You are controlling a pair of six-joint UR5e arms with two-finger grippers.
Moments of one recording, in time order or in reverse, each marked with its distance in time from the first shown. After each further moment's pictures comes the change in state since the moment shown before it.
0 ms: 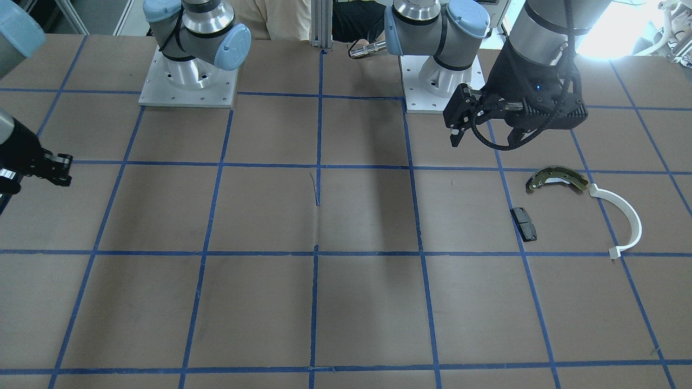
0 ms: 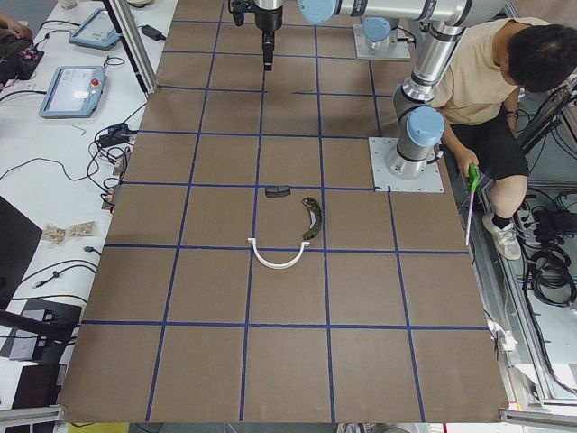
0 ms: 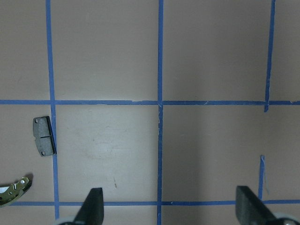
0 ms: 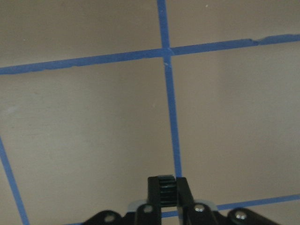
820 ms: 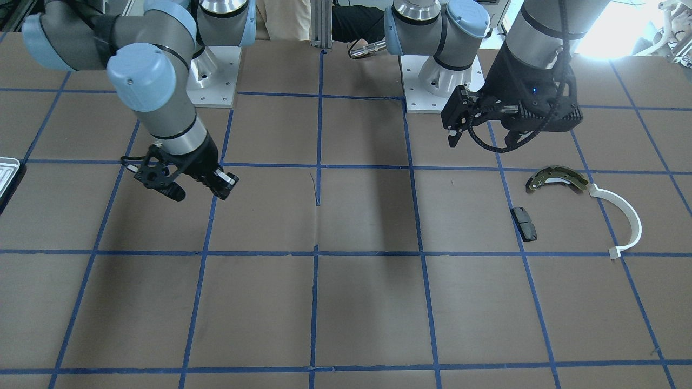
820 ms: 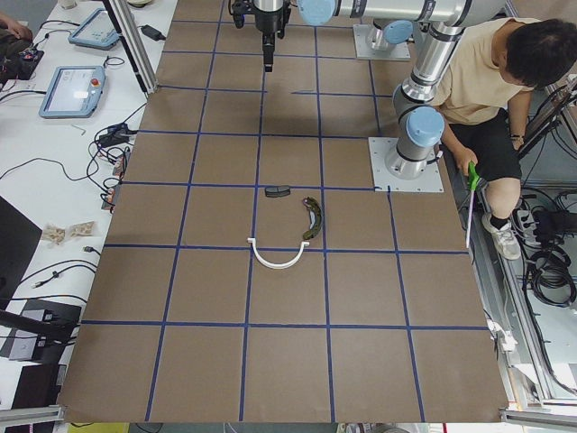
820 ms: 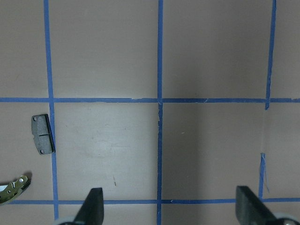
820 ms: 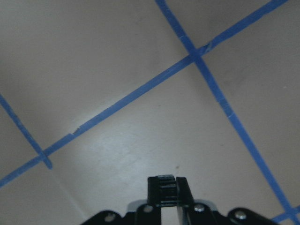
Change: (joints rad) left arm -0.003 0.000 -0.012 0.001 -0.001 0.000; right arm 0.487 0.091 0.015 -0.262 0.223 0.939
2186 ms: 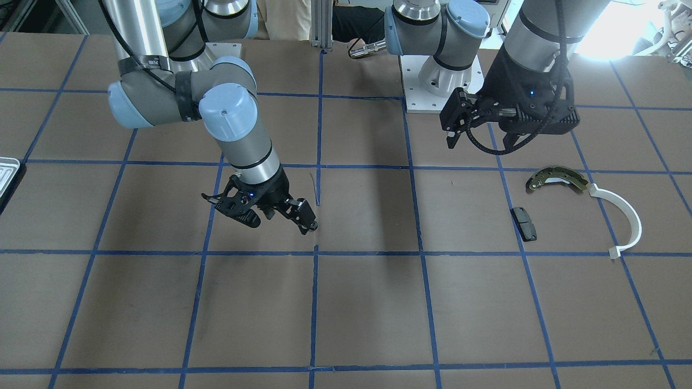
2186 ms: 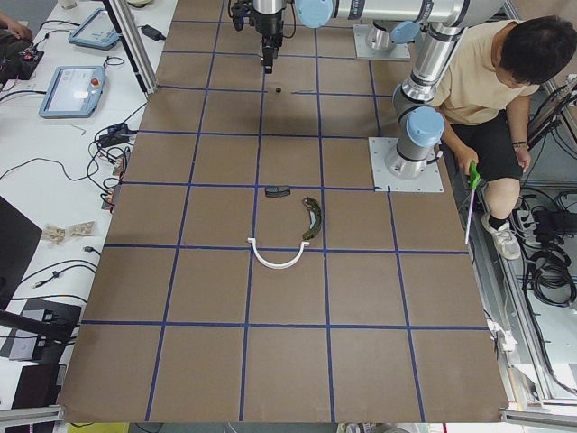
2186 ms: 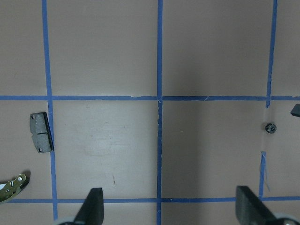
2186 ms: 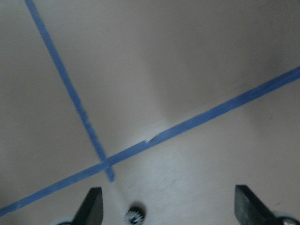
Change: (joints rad) left arm -0.002 -0.023 0.001 0.000 -0.007 -0.005; right arm 0.066 0.118 -0.012 -0.197 -0.054 -0.129
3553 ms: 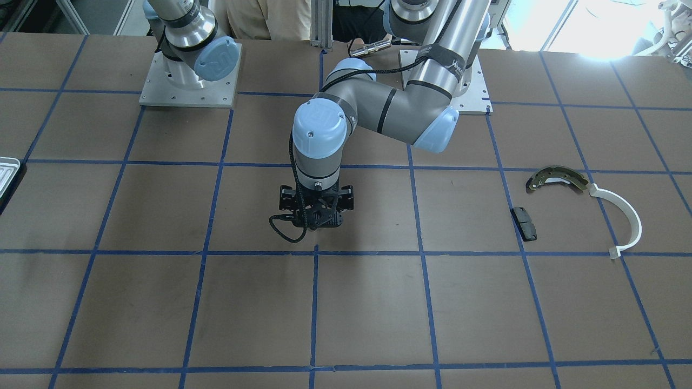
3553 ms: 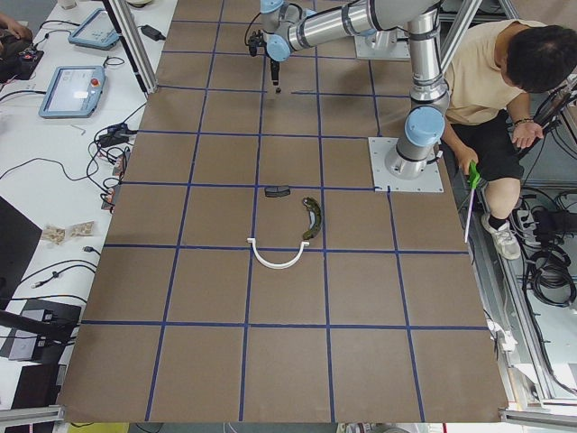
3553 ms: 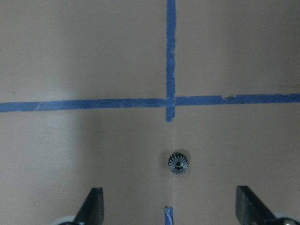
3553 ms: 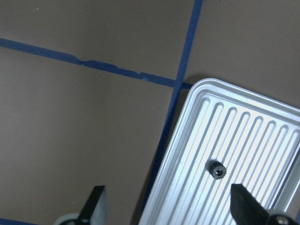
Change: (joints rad) left arm -0.464 -0.429 -0.178 0.576 -0.003 -0.491; right arm -1.016 0.032 -0.222 0.292 -0.156 -1.703
